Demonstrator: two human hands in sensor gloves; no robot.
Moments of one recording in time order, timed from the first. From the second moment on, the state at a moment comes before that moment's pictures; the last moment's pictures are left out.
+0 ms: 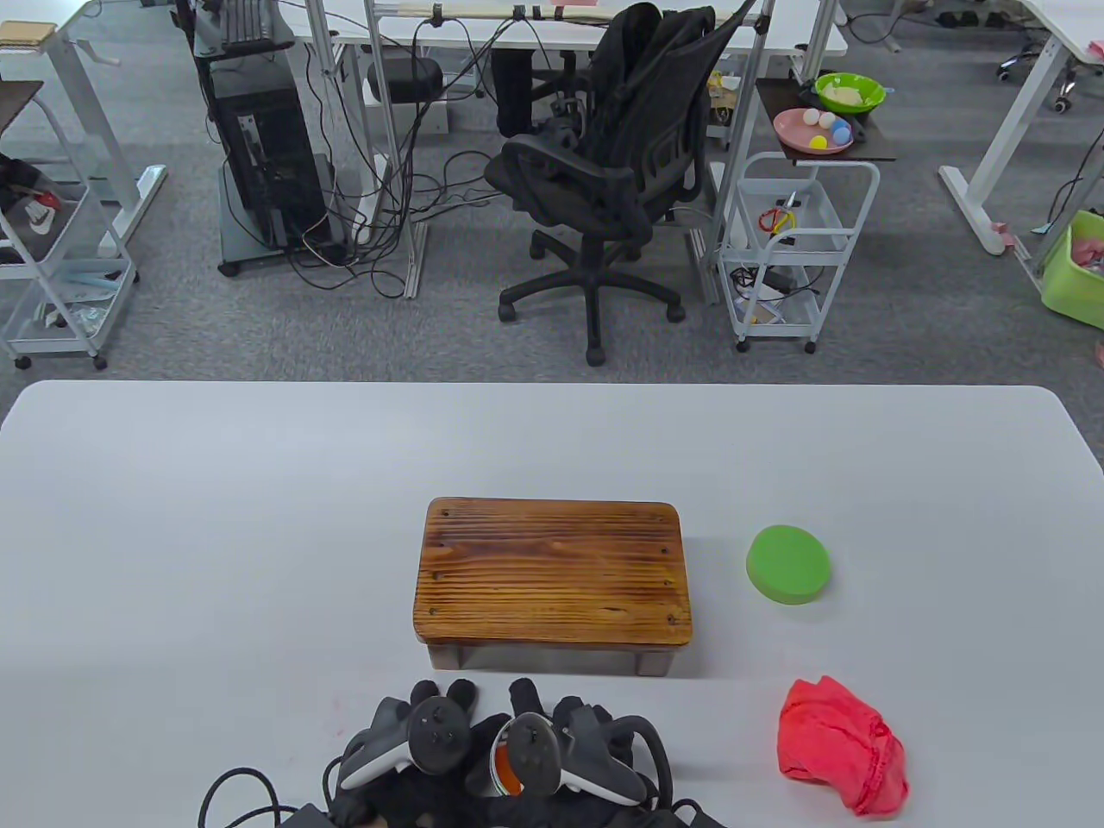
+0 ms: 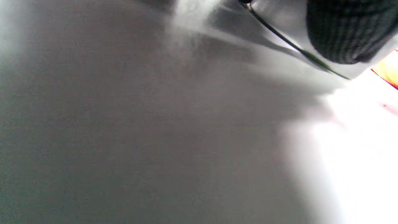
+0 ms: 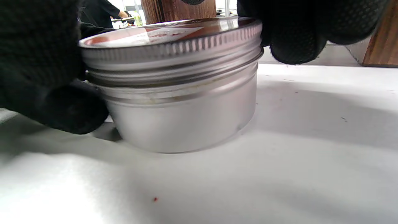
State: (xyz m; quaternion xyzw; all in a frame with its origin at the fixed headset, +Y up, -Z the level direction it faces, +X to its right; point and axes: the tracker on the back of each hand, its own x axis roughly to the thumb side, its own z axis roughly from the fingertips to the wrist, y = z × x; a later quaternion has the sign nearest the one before) left_hand -0.155 -0.837 -0.263 -0.28 -0.18 0.16 0.93; right_hand 0.017 -0.773 -0.251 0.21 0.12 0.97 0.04
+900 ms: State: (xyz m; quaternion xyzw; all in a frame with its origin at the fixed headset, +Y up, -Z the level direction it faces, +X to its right) left_hand -0.153 -0.838 -0.264 -0.28 -0.18 0.16 0.93; right_hand 0.017 -0.774 -0.251 0.20 0.13 0.97 0.02
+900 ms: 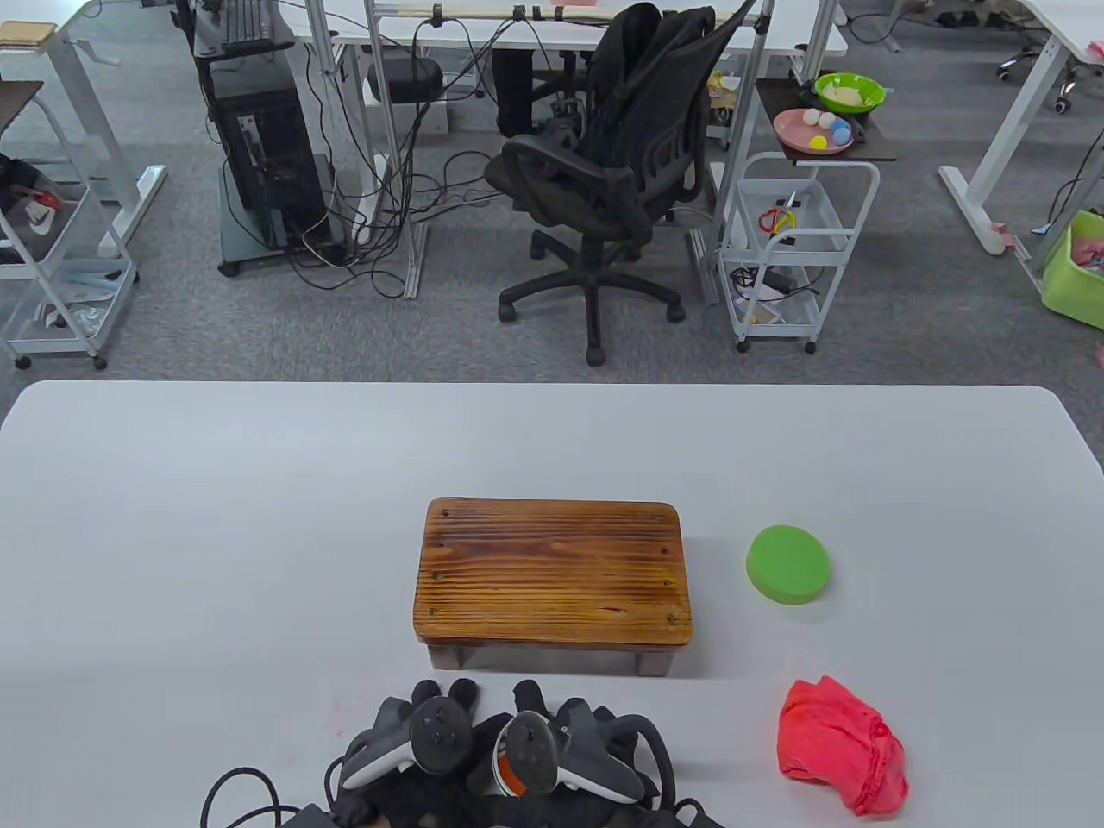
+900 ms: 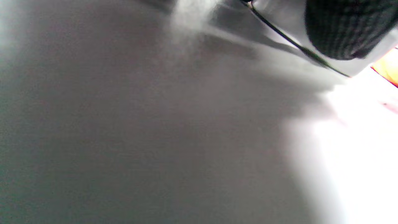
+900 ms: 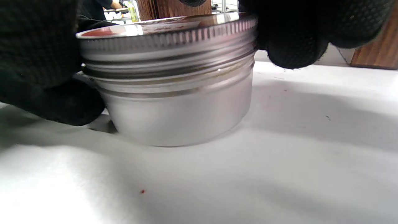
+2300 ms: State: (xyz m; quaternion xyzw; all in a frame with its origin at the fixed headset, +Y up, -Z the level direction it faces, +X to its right) left_hand -0.150 -0.840 -0.263 -0.29 -0.18 0.15 0.93; right_hand 0.021 -0.775 -0.255 0.20 0.16 0.97 0.04
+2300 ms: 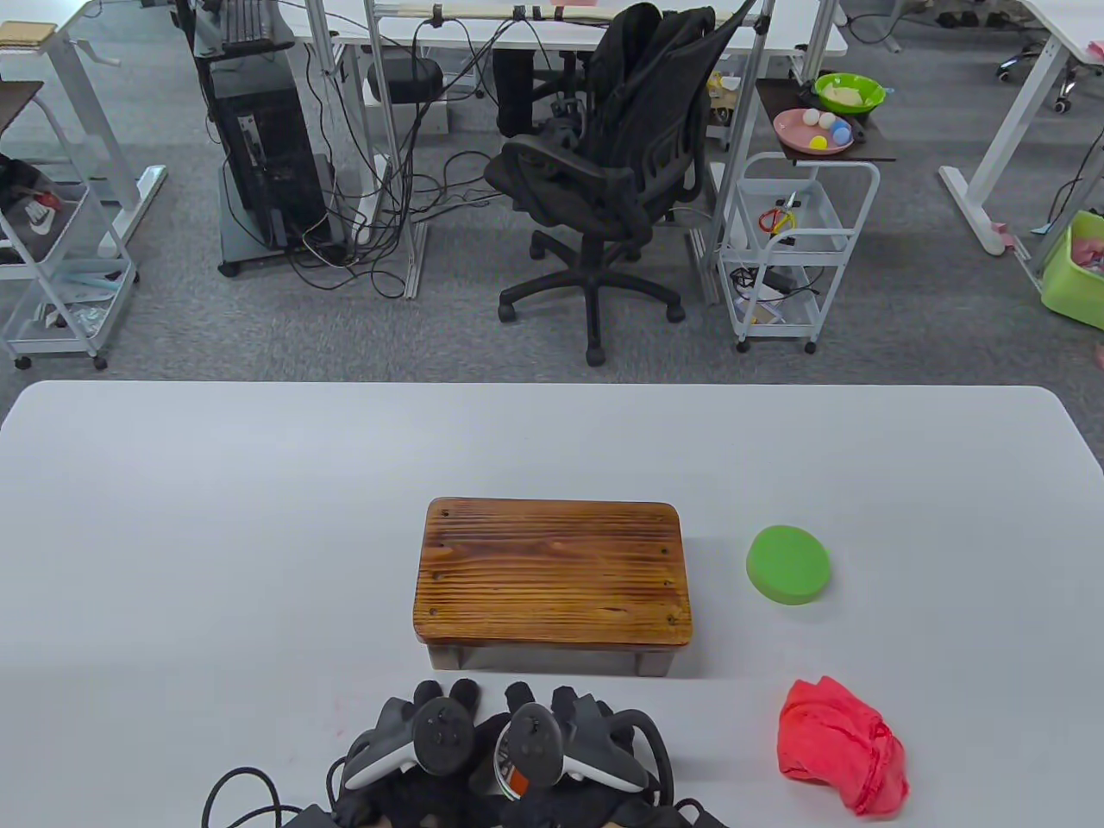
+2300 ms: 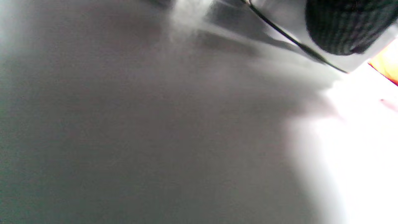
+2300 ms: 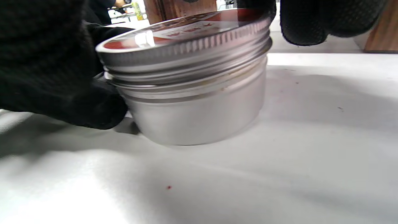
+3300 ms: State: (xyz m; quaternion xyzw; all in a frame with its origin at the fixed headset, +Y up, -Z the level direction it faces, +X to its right) left_hand -0.148 -0.840 -0.262 -0.29 -0.18 0.15 0.93; right_hand 0.017 -0.774 -0.255 0.20 0.15 0.97 0.04
